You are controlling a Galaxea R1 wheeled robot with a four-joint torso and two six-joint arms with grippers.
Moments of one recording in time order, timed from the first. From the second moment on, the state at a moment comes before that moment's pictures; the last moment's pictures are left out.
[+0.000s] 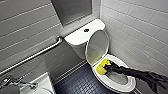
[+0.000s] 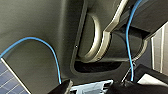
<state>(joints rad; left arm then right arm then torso) 1.52 2.85 -2.23 0.27 -0.08 -0.06 -0.37 2.83 -2.34 -0.10 -0.13 0.70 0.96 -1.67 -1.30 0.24</state>
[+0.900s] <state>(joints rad) 1.52 2.86 -2.23 0.27 -0.08 -0.06 -0.46 2.56 -1.84 -0.11 -0.12 0.71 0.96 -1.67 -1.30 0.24</state>
